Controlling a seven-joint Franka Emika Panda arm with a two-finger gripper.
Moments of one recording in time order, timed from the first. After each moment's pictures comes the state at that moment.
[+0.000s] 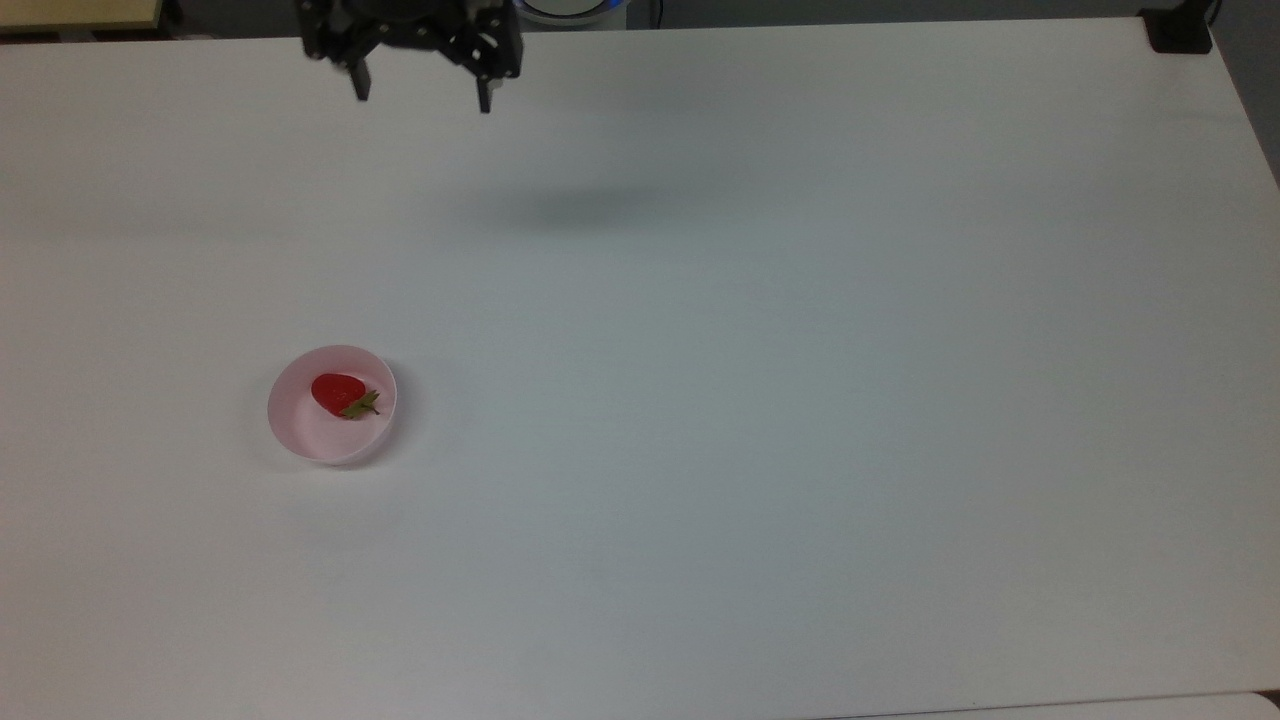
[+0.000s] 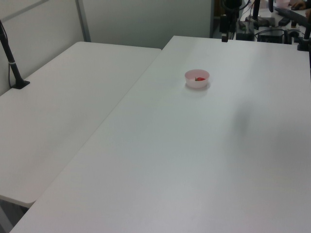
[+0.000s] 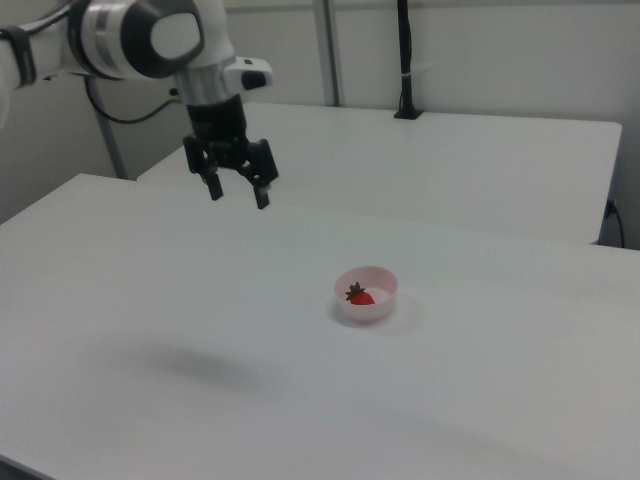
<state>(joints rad) -0.02 0.10 -0.06 -1.56 -0.05 1.67 -0.04</state>
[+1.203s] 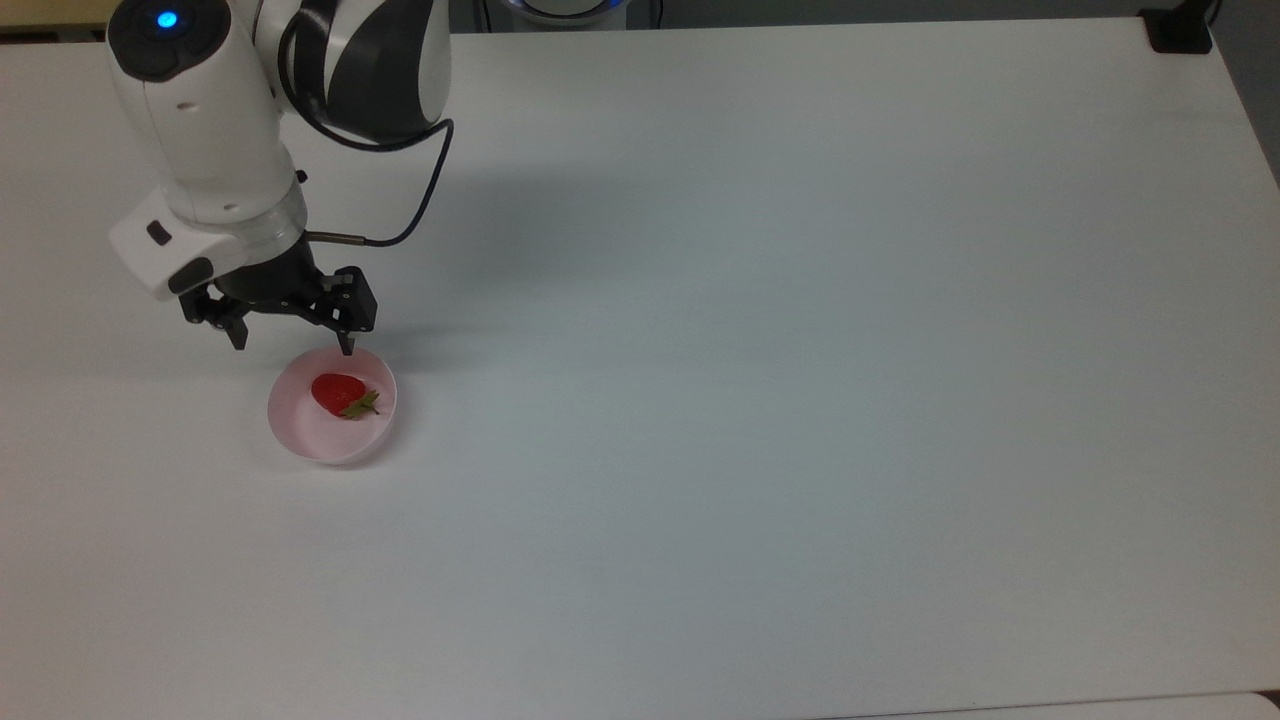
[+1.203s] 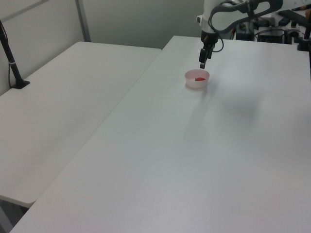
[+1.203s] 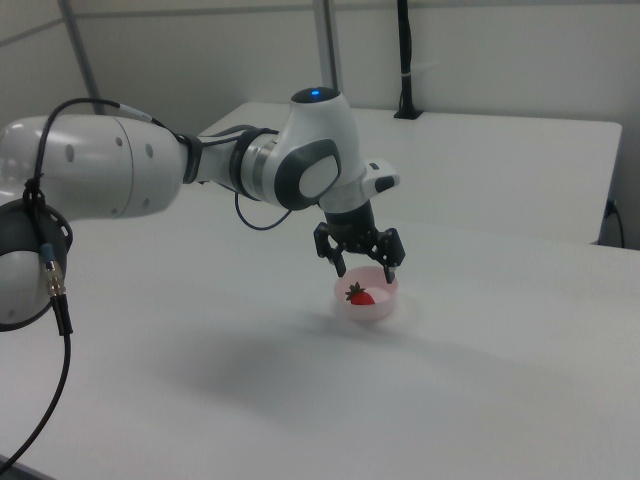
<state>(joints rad) -0.20 0.51 -0.06 -1.50 -0.04 2.15 -0.29</state>
